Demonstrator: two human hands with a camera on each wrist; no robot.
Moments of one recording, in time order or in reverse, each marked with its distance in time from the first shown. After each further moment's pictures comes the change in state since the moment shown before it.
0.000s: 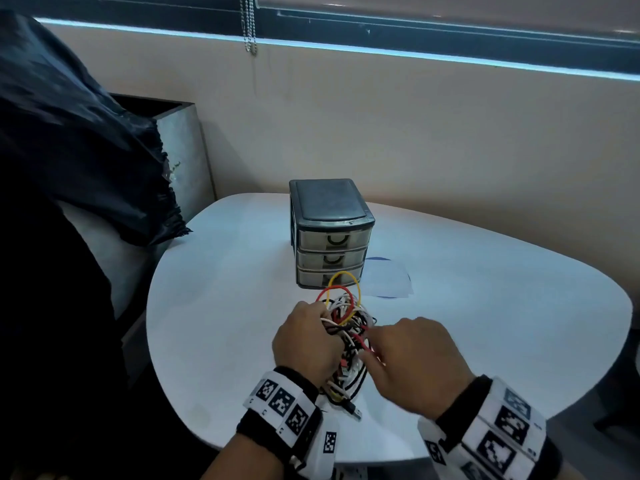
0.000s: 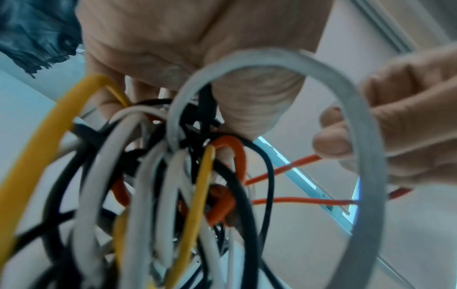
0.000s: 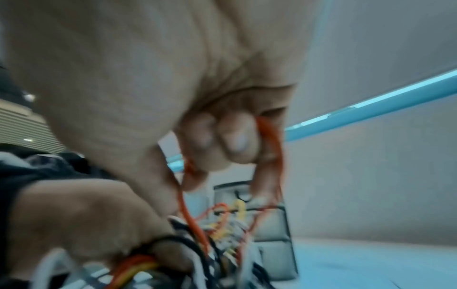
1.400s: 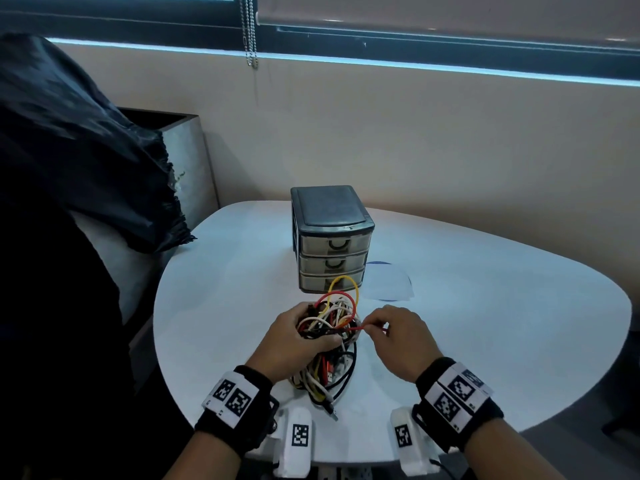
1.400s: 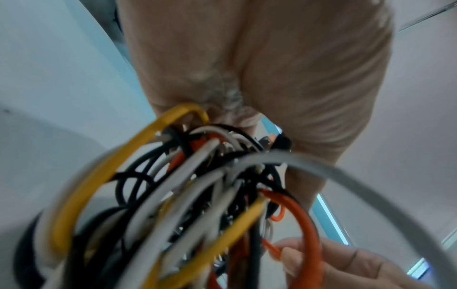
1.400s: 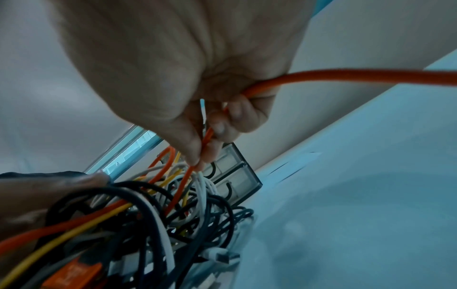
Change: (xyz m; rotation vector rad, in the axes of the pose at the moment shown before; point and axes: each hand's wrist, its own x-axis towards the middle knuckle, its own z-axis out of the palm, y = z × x) left_hand 0.011 -0.040 -0.022 -0.624 -0.298 0.073; right_hand 0.030 0.034 0.063 0.552 0.062 0.268
